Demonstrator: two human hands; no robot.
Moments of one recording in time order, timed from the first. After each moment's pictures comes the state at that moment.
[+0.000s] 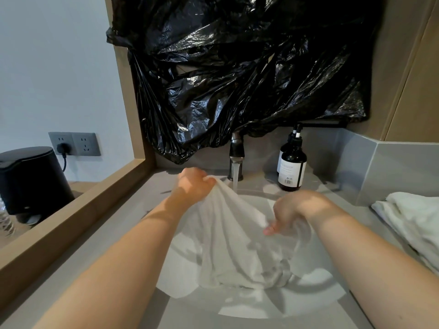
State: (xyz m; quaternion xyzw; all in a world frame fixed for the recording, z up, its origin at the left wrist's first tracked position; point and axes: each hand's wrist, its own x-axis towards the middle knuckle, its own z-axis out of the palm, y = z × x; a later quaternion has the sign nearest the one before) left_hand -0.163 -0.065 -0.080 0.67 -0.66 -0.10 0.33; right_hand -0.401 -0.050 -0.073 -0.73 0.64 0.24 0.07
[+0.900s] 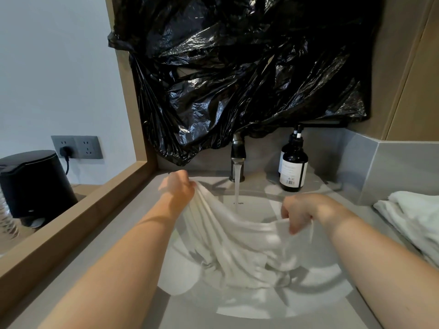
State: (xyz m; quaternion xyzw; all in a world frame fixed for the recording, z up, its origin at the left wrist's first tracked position) left_hand -0.132 -0.076 -0.087 0.77 -0.59 -0.02 0.26; right_hand -0.425 -0.057 -0.083 -0.74 0.64 0.20 0.05
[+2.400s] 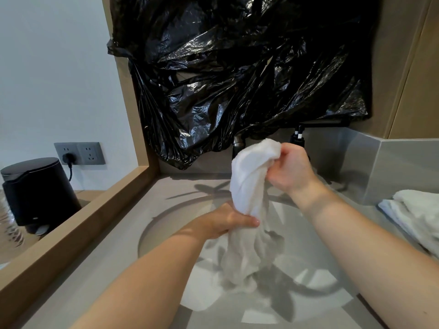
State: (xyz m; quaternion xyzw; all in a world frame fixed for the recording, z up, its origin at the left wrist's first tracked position) left_hand -0.206 -0.044 -0.124 0.39 -0.66 -0.57 0.29; right_hand -0.370 -0.044 -0.021 -0.40 0.24 -0.61 0.64
